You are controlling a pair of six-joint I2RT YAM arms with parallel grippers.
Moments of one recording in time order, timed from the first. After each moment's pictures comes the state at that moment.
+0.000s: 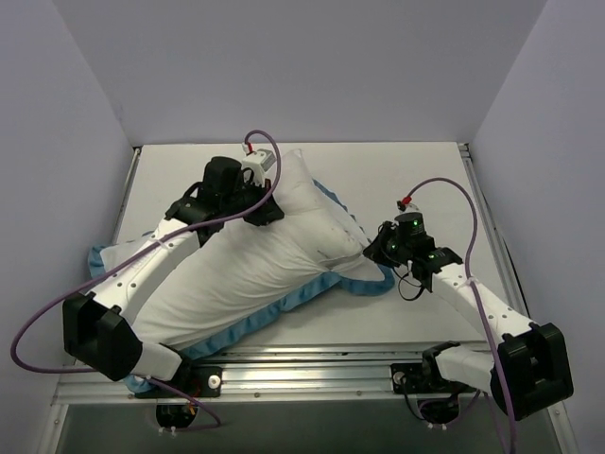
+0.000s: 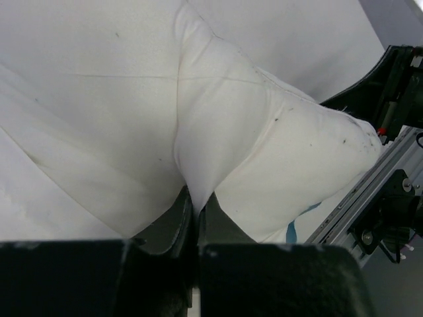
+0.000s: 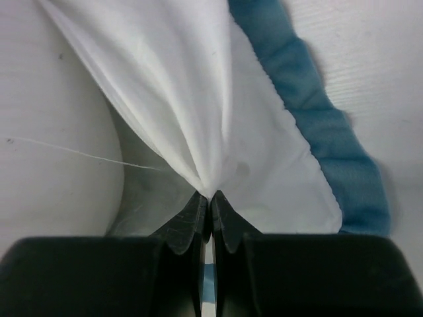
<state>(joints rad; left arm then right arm) -0.50 1.42 1.29 -0.45 0.33 -0.25 0.34 1.14 0.66 -0.26 -0.06 0.69</state>
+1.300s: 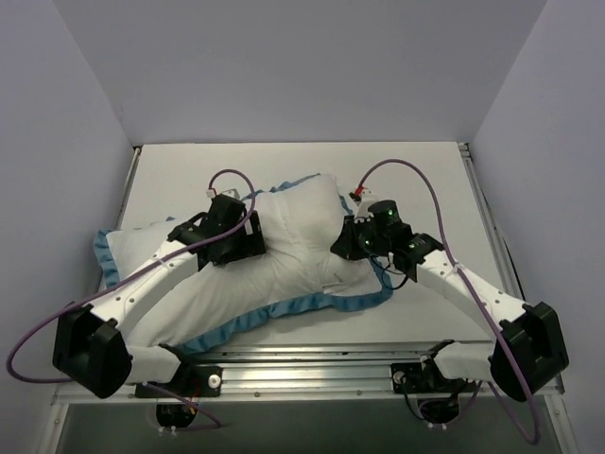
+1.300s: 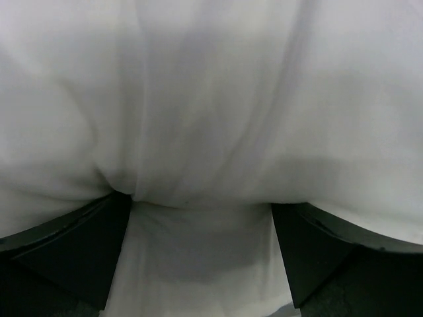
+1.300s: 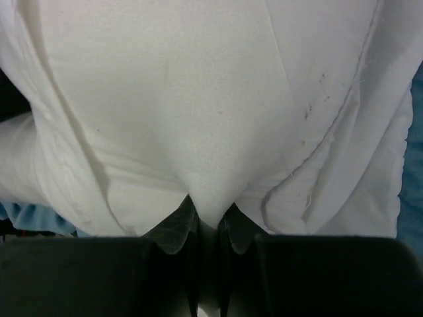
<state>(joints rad) -0.55 1.24 0.97 -0.65 -0.15 -0.72 0.53 1.28 0.86 -0.24 -0.26 0.38</state>
